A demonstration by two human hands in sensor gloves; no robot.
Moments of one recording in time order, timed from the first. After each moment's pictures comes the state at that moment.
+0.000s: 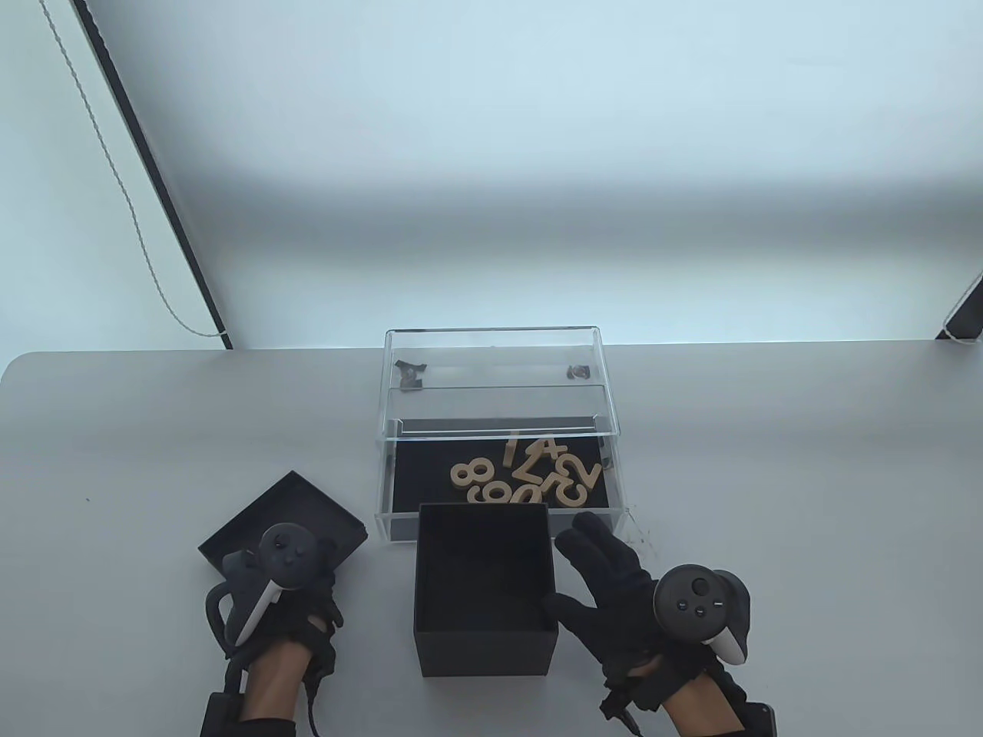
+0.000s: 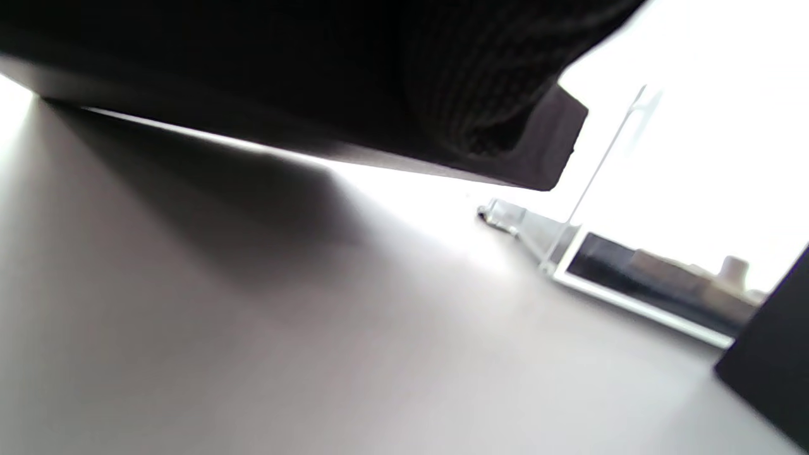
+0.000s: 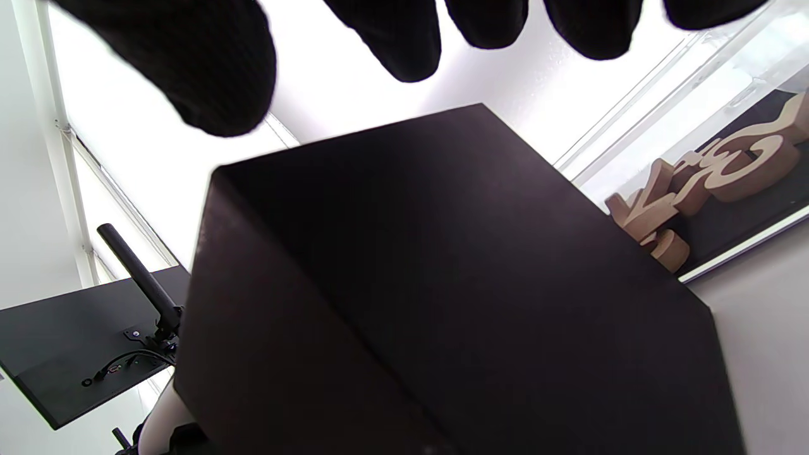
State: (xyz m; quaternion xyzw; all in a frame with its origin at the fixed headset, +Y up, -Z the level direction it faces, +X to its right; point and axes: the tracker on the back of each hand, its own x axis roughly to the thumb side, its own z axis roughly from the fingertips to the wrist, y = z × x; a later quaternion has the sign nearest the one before) left_hand -0.263 -0.756 -0.320 -0.02 0.09 0.19 0.98; right_hand 0.155 -0.710 -0.278 0.23 -0.03 0.87 0.44
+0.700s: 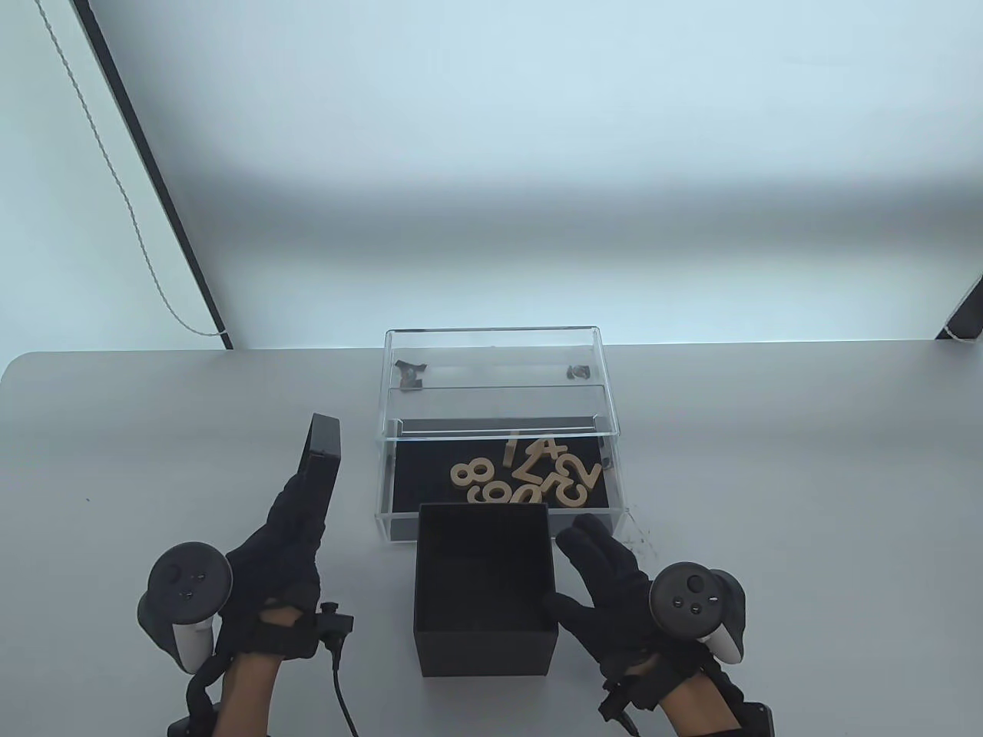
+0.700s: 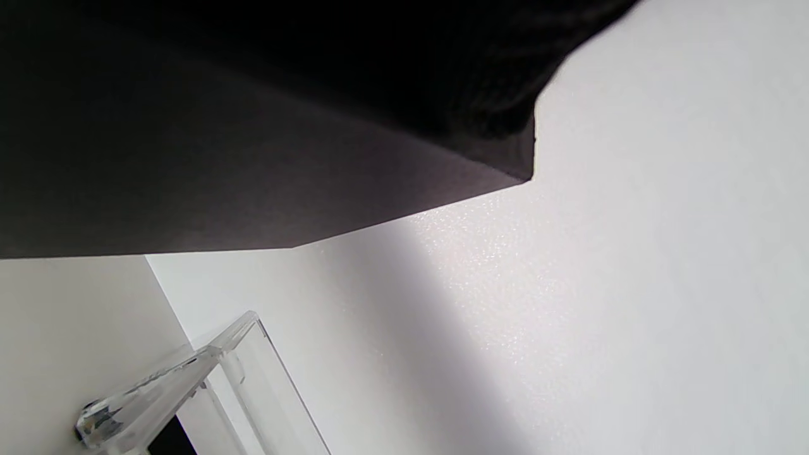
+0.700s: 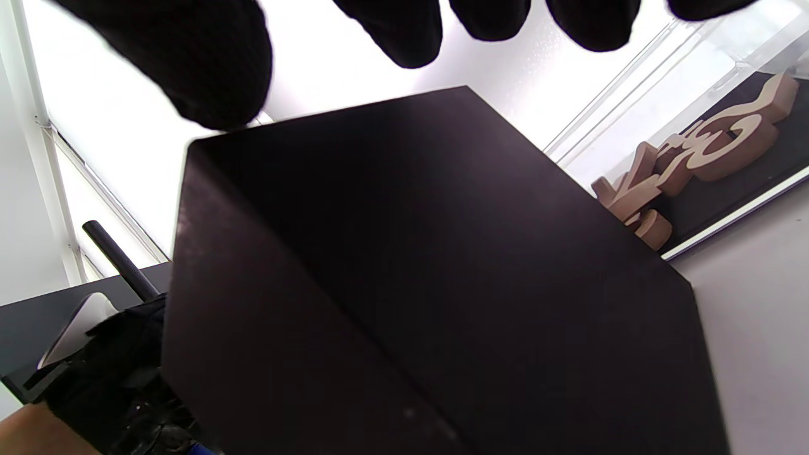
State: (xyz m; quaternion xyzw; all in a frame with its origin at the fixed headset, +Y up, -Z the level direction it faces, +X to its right) left_hand -0.278 -0.676 -0.286 0.20 0.00 0.54 0.82; right_hand 0.152 -0.713 -0.278 0.23 -0.01 0.87 0.44
